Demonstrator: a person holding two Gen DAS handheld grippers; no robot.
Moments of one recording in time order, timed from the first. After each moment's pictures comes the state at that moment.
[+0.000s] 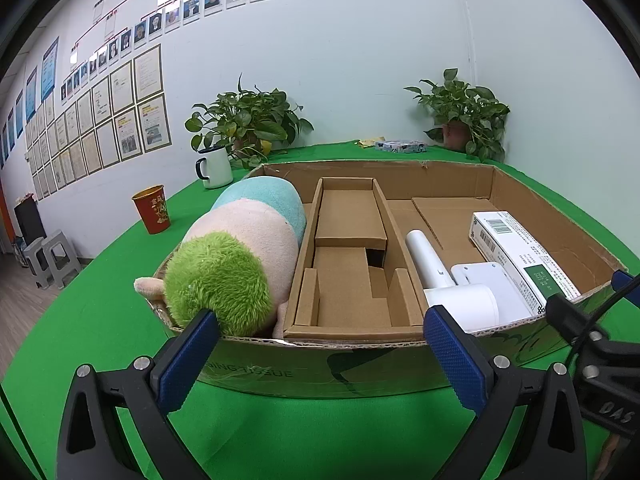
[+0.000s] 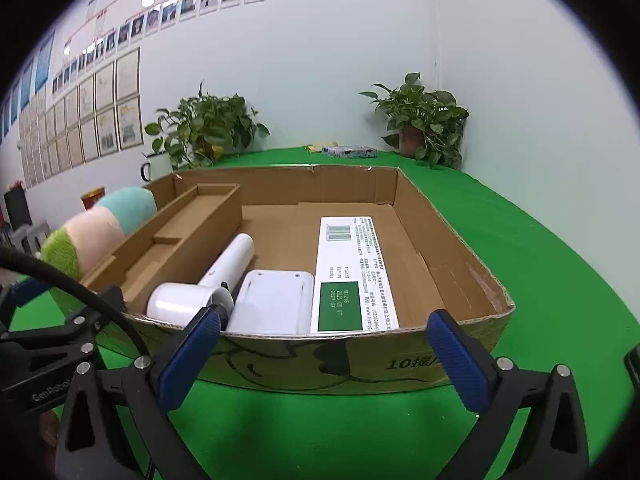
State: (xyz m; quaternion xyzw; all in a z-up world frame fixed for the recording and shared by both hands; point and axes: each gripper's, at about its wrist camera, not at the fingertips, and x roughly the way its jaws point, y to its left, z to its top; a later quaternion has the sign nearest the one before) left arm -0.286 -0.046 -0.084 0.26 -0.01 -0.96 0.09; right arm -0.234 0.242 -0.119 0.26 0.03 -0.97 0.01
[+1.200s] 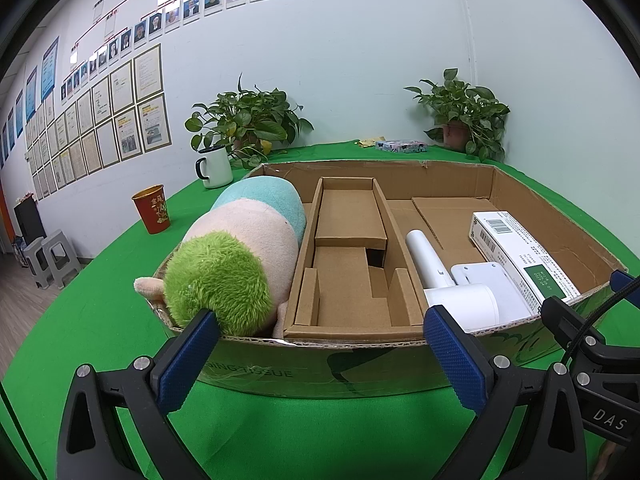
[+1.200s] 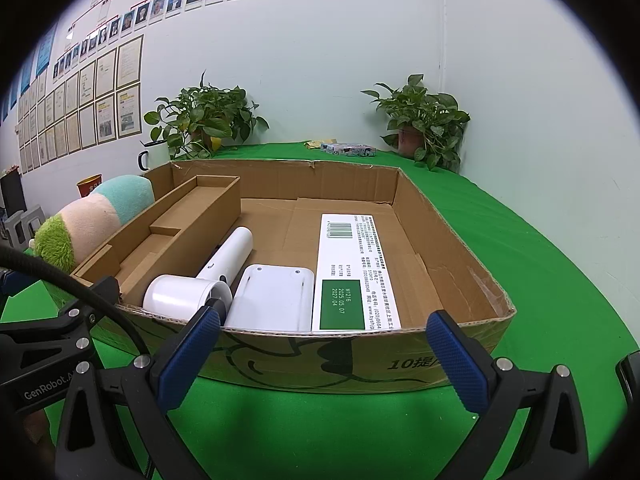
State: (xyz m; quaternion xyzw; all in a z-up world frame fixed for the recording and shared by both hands) left arm -0.286 -0.046 -0.083 0.26 -0.01 -0.96 0.09; right arm -0.235 0.239 -0.120 0.25 0.03 -0.97 0.01
